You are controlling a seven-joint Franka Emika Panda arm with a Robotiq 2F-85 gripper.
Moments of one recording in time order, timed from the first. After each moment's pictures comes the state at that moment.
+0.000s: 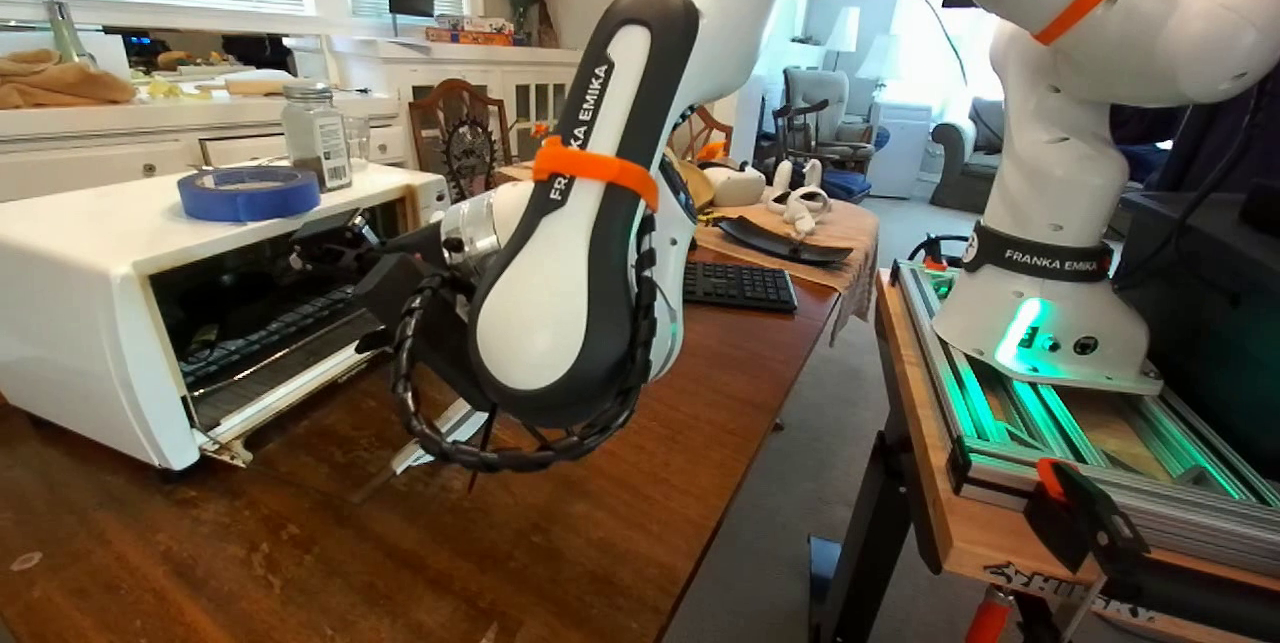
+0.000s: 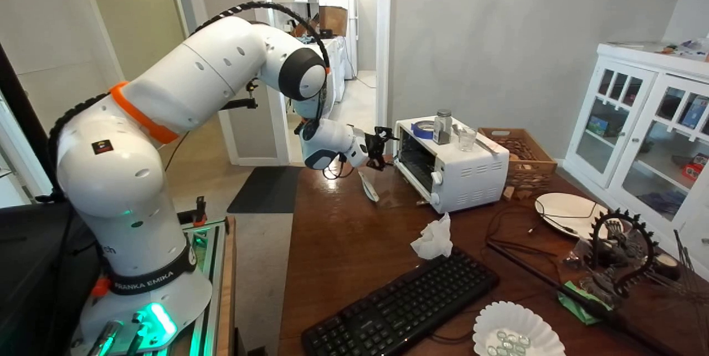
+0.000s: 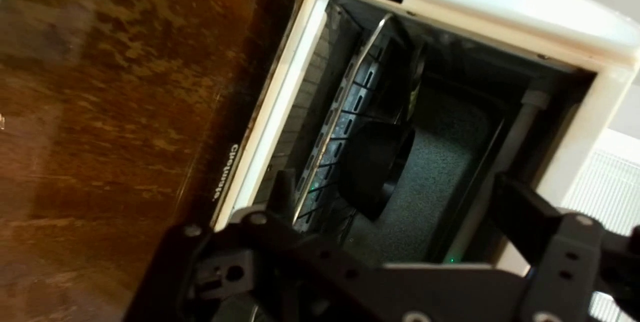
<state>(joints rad) 0.40 1.01 0.37 -1.85 0.62 4.16 0.77</state>
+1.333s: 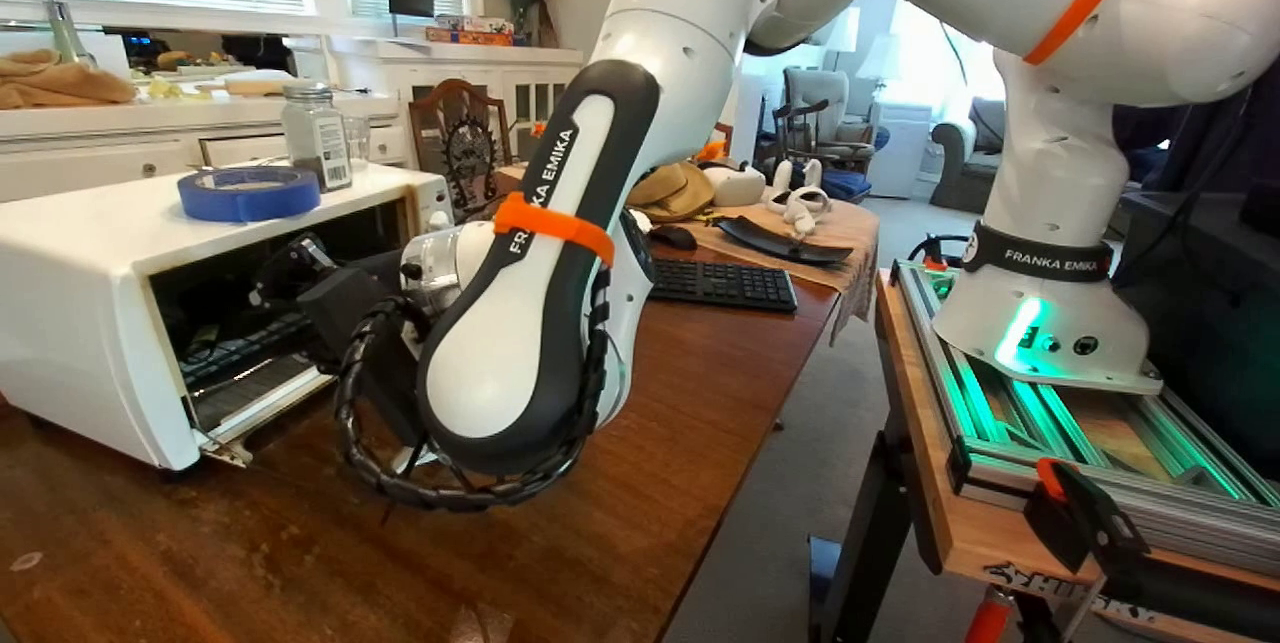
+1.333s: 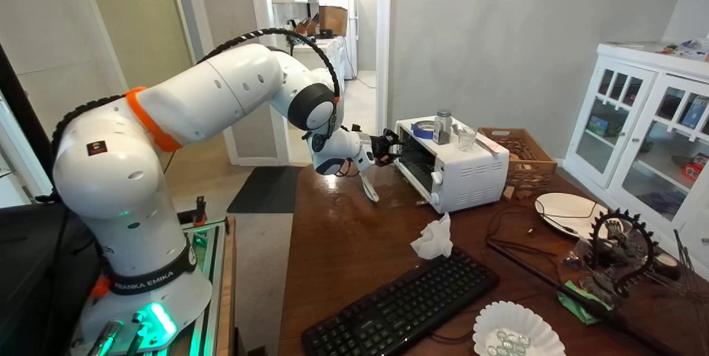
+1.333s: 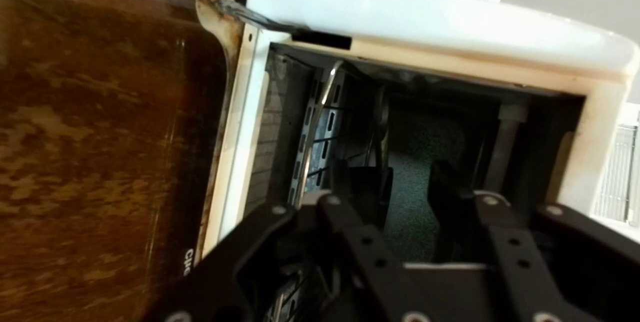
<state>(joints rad) 0.35 1.19 0.45 -1.63 0.44 4.21 0.88</state>
